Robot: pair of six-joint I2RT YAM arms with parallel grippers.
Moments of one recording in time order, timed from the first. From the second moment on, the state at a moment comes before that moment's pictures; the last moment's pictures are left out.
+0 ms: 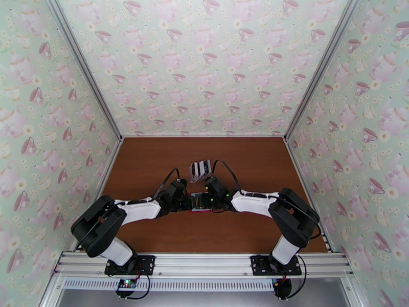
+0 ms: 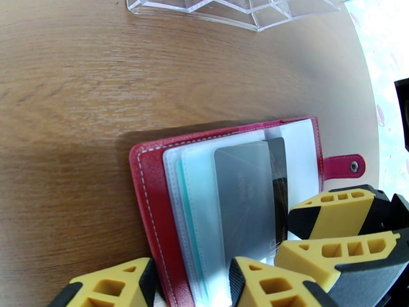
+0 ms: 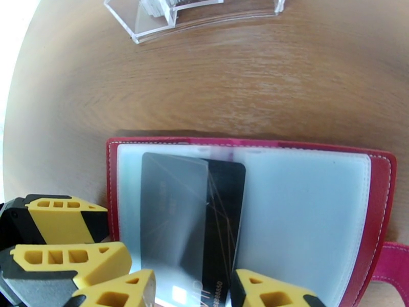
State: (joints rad) left arm -0.67 1.58 0.62 0.06 0.17 -0.75; right arm 0.83 1.70 0.88 -0.13 -0.09 0.75
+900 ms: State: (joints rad) left arm -0.60 1.59 0.60 0.08 0.26 -0.76; right arm 0.83 1.74 0.91 -0.11 -0.09 0.76
